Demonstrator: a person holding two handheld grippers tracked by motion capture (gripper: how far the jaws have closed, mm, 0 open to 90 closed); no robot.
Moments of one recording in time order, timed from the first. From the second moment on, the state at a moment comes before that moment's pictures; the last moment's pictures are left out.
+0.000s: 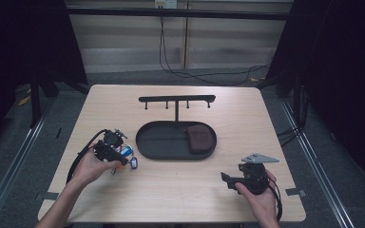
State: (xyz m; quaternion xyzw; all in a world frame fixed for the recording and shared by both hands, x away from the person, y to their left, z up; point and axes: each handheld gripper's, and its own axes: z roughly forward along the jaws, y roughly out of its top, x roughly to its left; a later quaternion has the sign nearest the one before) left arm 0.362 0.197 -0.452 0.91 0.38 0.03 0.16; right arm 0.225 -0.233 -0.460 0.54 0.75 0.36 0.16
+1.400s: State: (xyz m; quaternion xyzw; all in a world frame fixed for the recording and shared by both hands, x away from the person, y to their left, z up) left arm 0.383 0.160 -0.463 0.96 0.28 0.01 -0.01; right arm 0.228 -0.238 -0.462 0.54 0.74 0.36 0.16
